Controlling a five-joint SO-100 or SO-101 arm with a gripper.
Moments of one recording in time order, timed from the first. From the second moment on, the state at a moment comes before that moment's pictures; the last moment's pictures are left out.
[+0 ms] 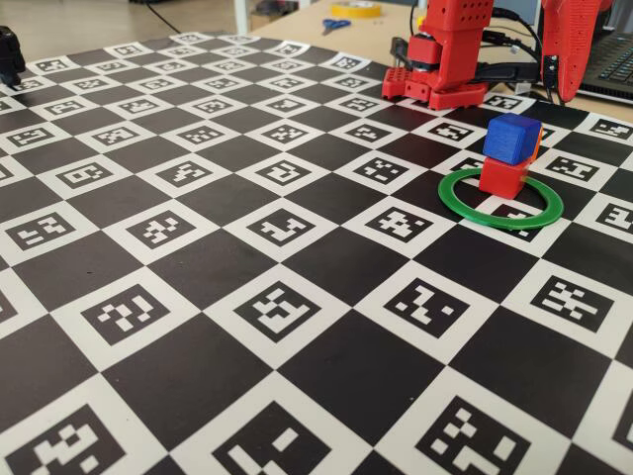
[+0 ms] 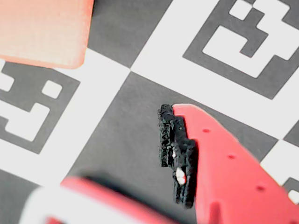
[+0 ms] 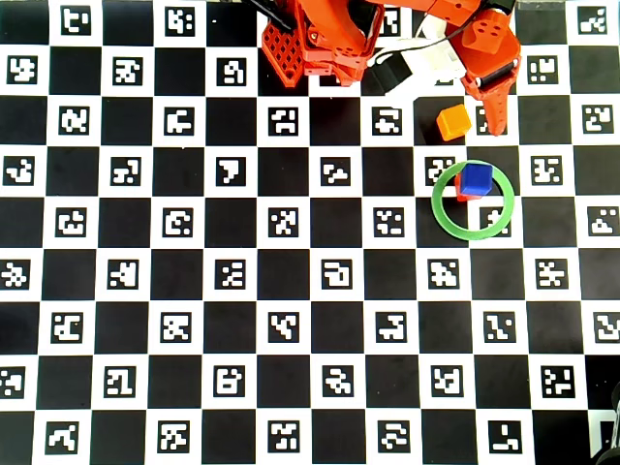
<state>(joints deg) -70.3 118.9 131.8 71.9 42.2</state>
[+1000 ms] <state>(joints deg) -65.0 109.4 138.1 58.8 40.7</state>
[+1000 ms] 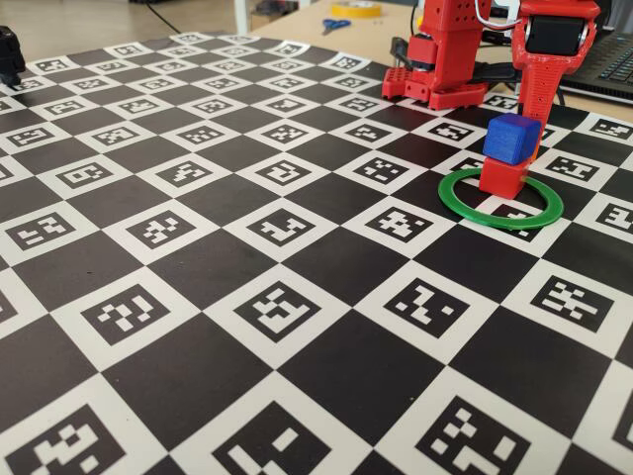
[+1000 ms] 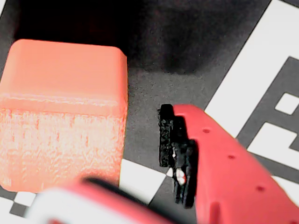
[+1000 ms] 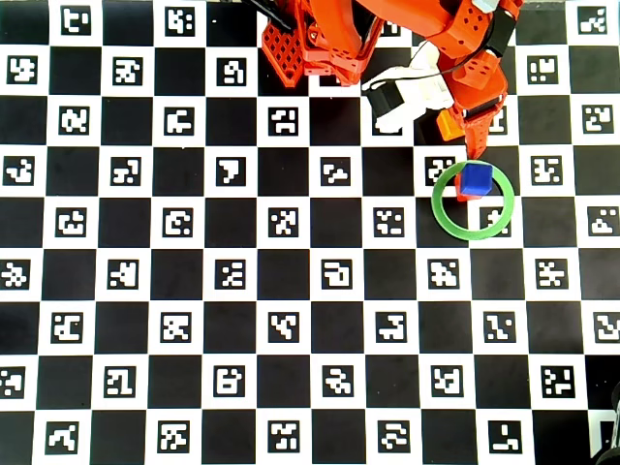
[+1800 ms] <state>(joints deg) -65.0 108.9 140.0 54.8 40.4</state>
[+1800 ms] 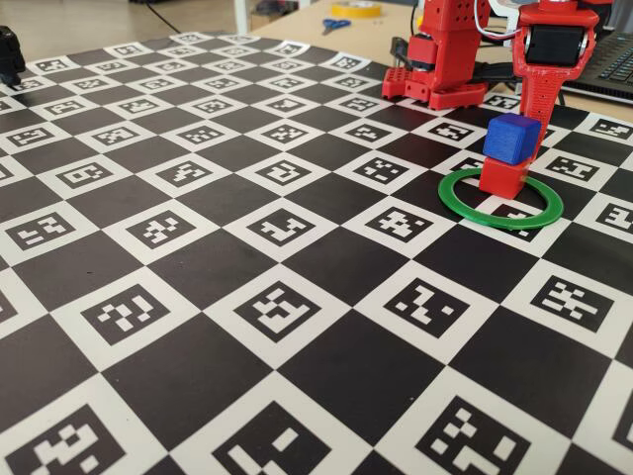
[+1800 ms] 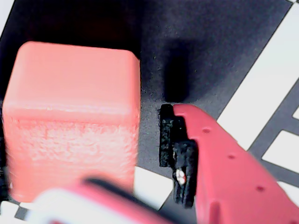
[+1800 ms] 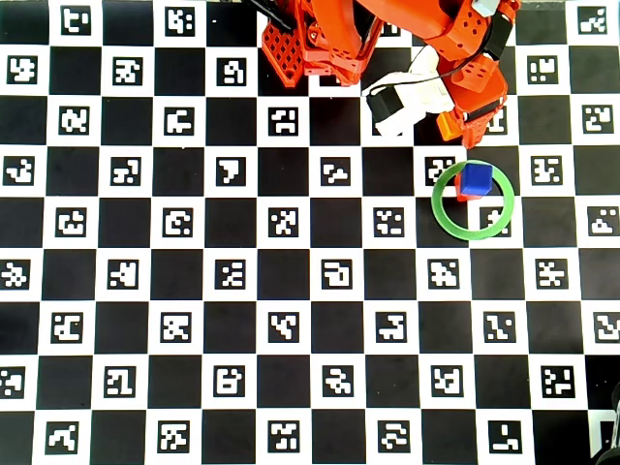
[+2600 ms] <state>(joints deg) -62.1 110.6 140.3 57.7 37.4</state>
